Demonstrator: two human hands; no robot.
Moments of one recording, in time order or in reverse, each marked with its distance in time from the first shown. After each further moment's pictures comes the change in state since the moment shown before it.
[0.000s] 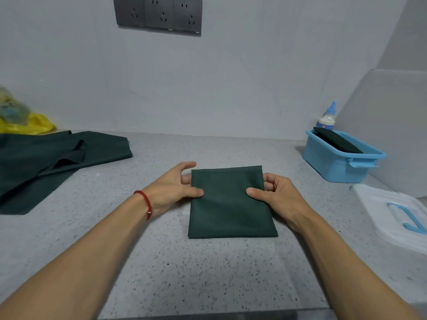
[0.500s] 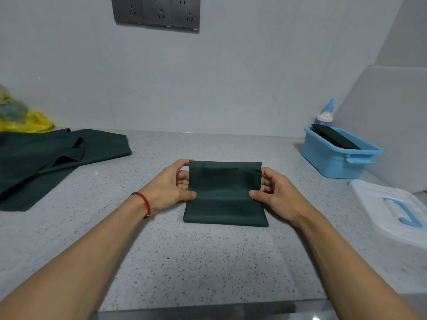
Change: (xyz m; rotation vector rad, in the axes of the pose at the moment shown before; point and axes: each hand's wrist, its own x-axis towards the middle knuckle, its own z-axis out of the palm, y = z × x) left_hand -0.007 -0.007 -0.008 0.314 -0.015 0.152; right_hand -0.006 0.001 -0.005 -0.261 -0.098 -0.159
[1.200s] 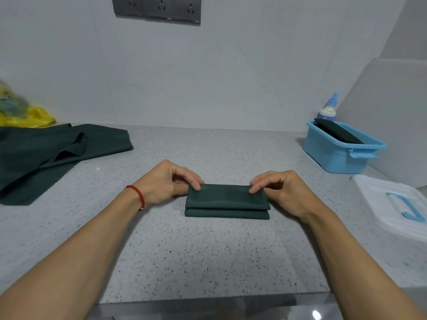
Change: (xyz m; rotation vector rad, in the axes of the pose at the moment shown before) left_hand -0.009 0.003 -0.015 0.105 -0.104 0.006; right_hand -0.011 -0.006 -0.011 -0.141 -0.035 -0.053
